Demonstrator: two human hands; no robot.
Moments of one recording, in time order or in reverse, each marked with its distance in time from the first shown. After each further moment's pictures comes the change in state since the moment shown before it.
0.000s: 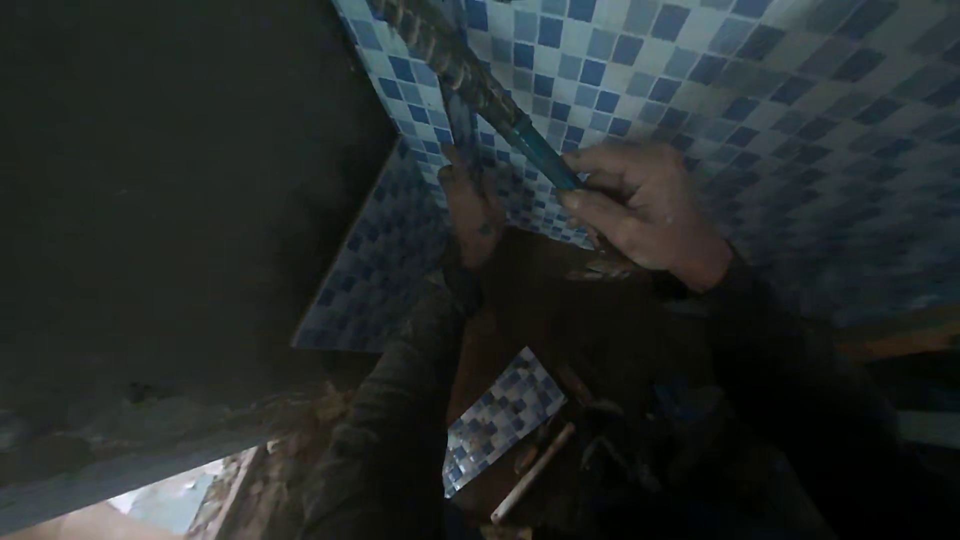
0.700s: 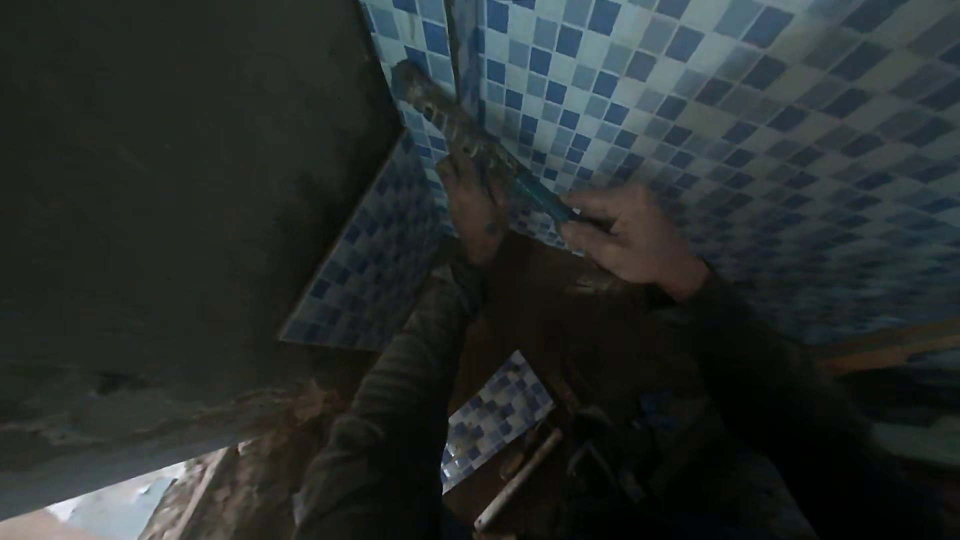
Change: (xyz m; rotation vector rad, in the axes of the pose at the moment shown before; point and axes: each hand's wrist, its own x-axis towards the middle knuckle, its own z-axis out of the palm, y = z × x) left_hand -0.001 0.002 0.009 0.079 0.142 0.025; right_hand -0.010 0.034 0.009 -0.198 -0.128 0.094
